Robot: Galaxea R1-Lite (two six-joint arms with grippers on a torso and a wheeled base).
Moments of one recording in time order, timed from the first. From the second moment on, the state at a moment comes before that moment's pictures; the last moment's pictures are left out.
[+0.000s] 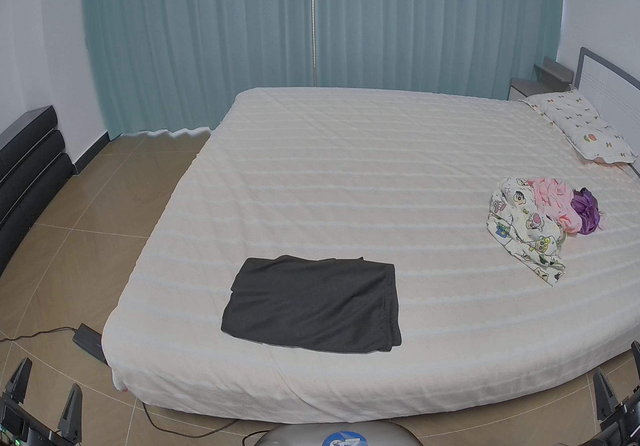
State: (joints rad) left arm 0.00 0.01 -0.02 0.00 0.00 0.04; right arm 0.00 0.01 -0.02 0.00 0.01 0.01
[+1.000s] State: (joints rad) left arm 0.00 0.01 -0.02 0.00 -0.03 0.00; right arm 0.00 0.01 -0.02 0.00 0.01 0.00
